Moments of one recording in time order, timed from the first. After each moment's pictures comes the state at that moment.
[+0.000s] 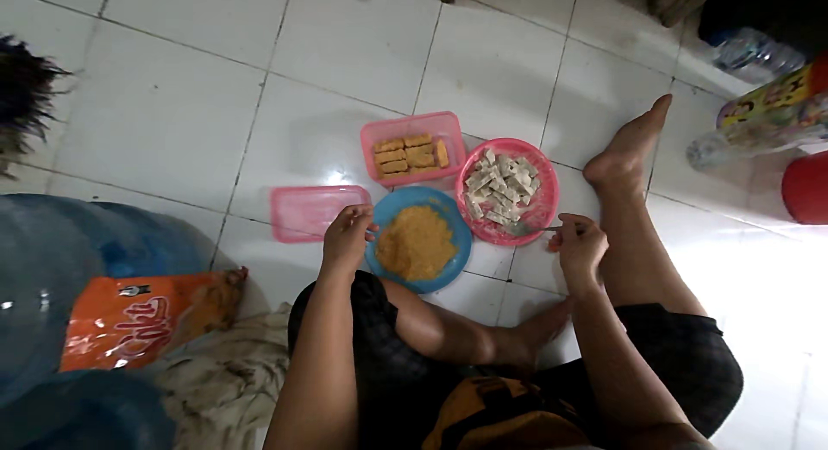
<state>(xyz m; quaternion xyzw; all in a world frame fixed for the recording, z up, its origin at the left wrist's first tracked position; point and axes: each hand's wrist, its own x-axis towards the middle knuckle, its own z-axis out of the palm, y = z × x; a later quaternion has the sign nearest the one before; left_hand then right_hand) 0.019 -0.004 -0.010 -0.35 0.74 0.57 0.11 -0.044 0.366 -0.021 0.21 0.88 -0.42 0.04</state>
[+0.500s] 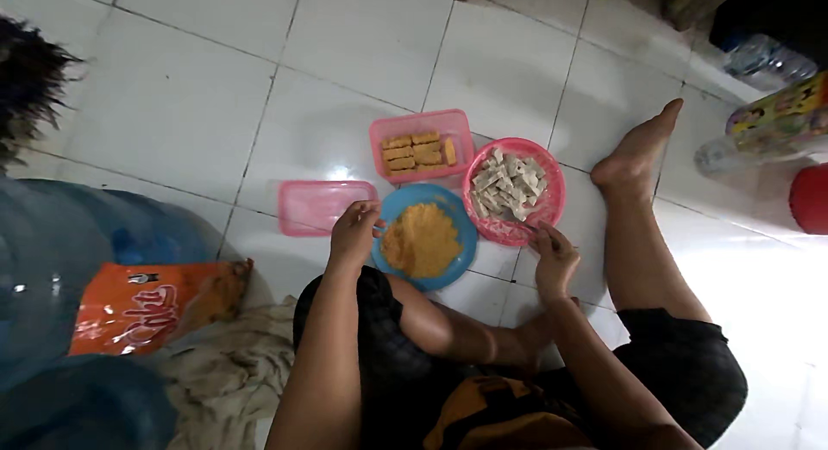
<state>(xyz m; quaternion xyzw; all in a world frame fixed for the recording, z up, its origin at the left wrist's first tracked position) 0.017 -0.003 -0.011 -0.35 0.73 0.57 0.11 -0.008 0.340 -0.063 0.12 0.83 -0.55 -0.03</state>
